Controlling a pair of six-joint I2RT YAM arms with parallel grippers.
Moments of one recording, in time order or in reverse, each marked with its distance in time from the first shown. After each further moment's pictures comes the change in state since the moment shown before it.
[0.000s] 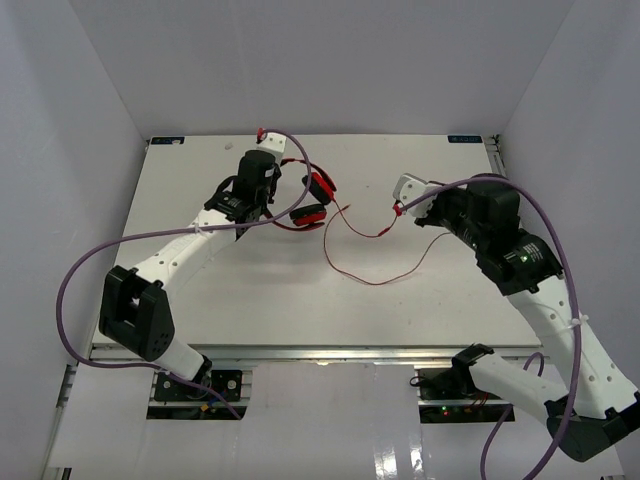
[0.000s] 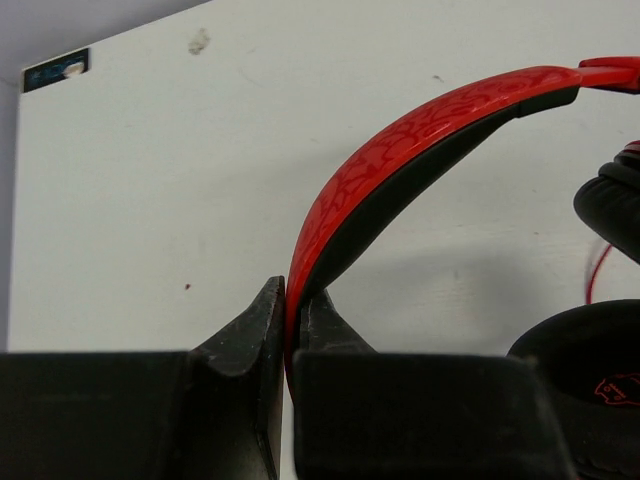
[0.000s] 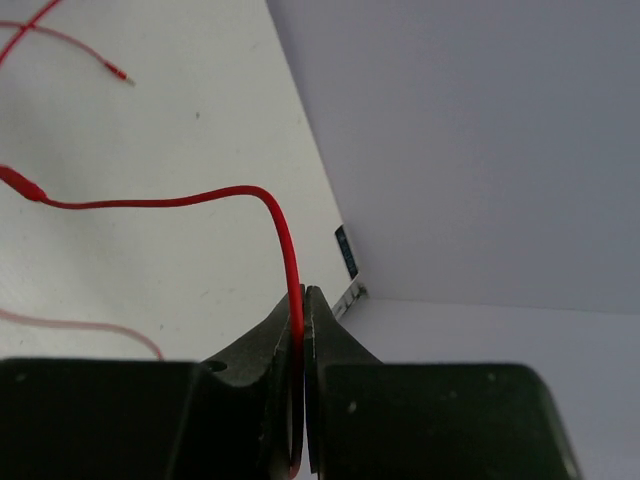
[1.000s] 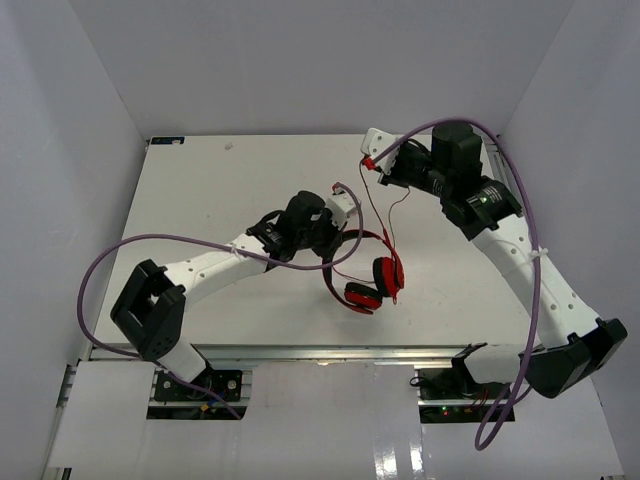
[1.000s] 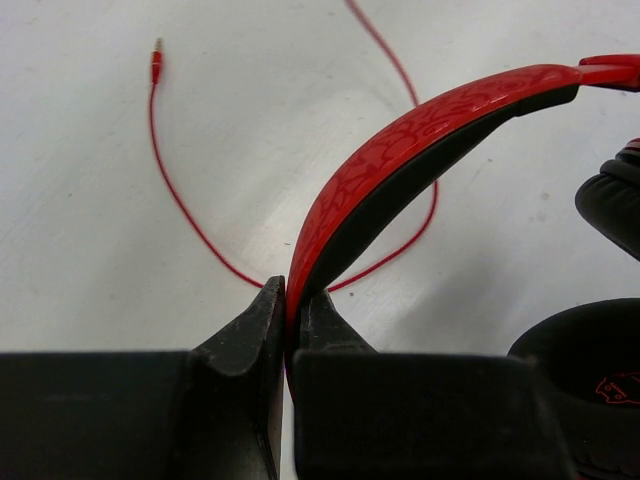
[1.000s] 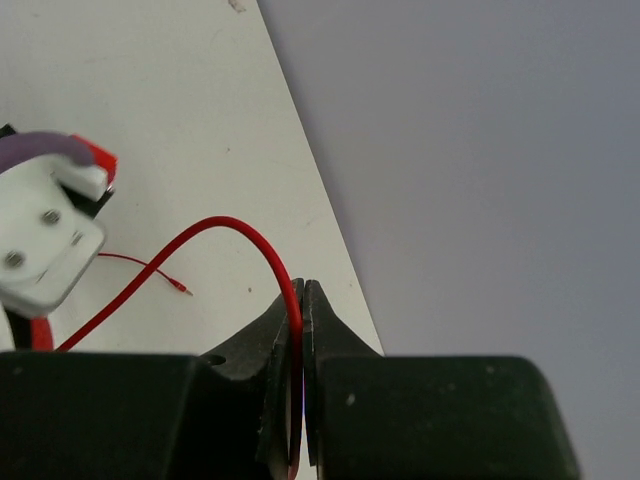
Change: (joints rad) left arm -0.285 0.043 -0.148 0.078 0.608 -0.011; right arm 0.021 0.359 0.317 0.123 -0.328 0.151
